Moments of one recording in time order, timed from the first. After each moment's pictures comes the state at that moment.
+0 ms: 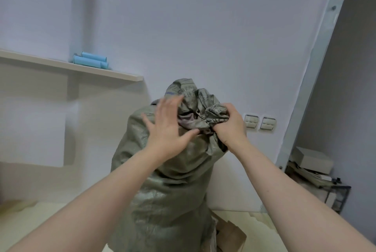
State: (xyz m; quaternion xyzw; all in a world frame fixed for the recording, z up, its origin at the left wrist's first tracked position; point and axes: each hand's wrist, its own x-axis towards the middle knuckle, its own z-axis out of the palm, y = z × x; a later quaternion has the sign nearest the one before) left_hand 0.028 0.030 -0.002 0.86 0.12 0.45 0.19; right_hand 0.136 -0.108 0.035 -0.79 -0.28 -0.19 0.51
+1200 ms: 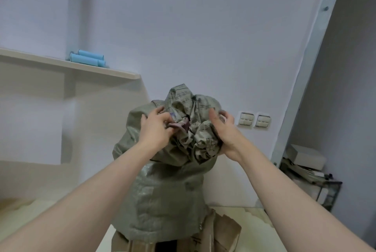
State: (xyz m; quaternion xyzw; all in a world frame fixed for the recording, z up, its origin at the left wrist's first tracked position) left_hand 0.025 0.050 -0.003 0.84 0.16 0.39 0.34; right_hand 0.118 -0.122 0.027 -0.74 -0.23 0.11 0.62
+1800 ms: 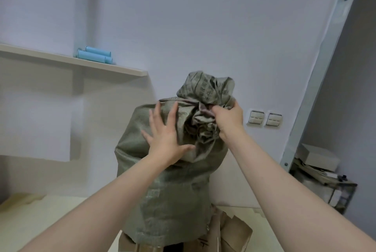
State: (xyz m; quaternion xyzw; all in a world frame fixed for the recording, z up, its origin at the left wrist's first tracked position) left_hand 0.027 0.033 -0.030 0.87 0.20 0.38 0.25; right_hand 0.135 -0.073 0.039 -0.65 -0.20 -0.07 0.73
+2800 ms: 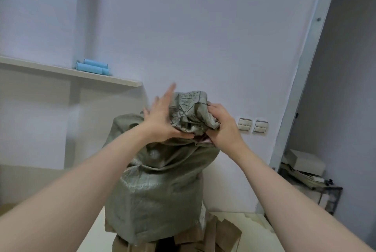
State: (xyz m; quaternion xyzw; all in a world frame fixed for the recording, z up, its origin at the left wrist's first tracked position) left_hand -0.005 0.043 0.041 0.88 0.03 0.37 0.31; right_hand 0.098 -0.129 0.043 -0.67 -0.54 -0.23 0.46
